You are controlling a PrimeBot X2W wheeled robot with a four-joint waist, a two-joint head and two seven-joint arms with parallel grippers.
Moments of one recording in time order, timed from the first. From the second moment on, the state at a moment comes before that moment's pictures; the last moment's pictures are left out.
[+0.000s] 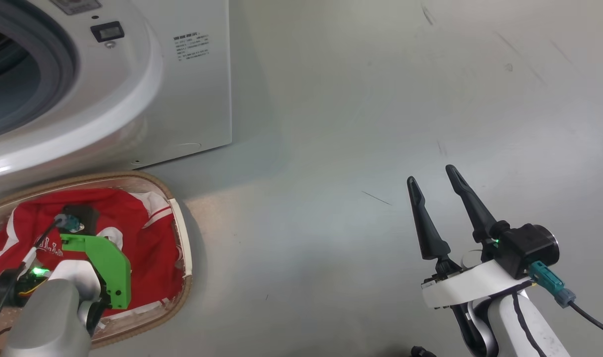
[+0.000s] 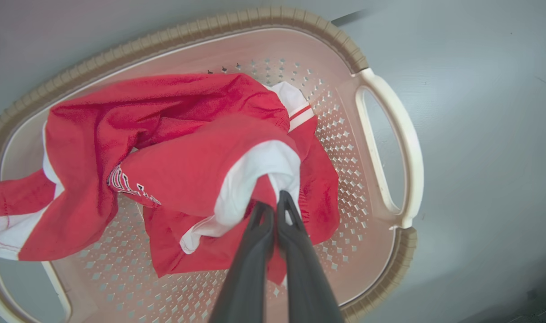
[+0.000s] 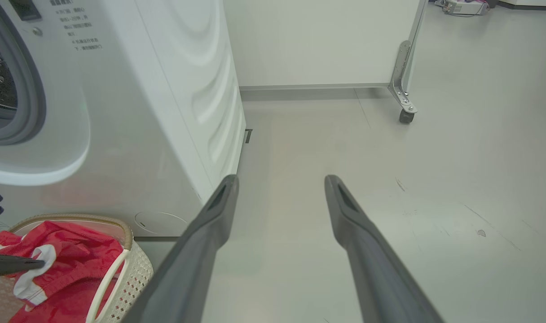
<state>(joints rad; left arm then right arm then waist) -0.51 0.20 -0.25 0.89 -0.36 -0.10 0.25 -0.09 -0.05 0.26 0.03 0.25 0.07 -0.25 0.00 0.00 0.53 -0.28</state>
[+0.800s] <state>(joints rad) -0.56 0.18 -0.26 0.98 -0.33 -0.08 0.19 -0.12 -0.04 0.23 0.03 0.25 0.06 -0.25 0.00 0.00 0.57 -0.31</state>
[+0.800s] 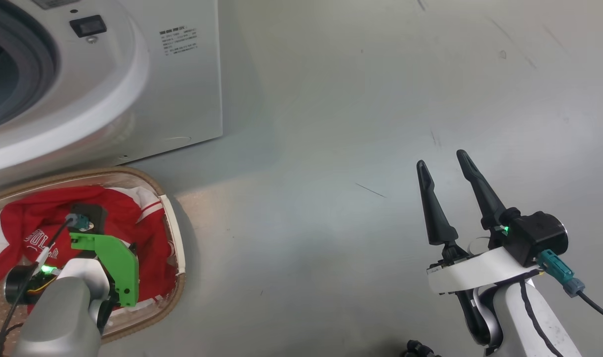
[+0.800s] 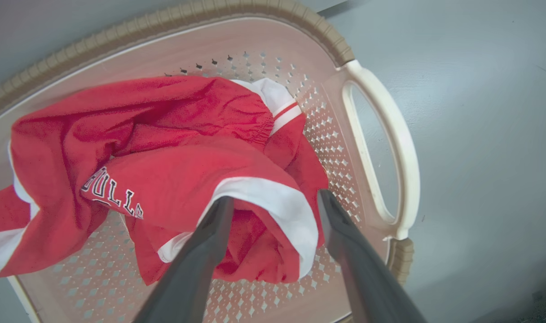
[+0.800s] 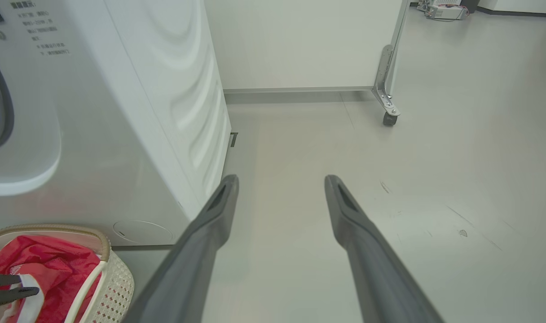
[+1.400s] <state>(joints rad) -0.54 0.11 -0.28 0.92 -0.35 -0.11 -0.04 -0.13 -0.06 0.20 0.07 0.25 0.06 -0.25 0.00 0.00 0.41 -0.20</state>
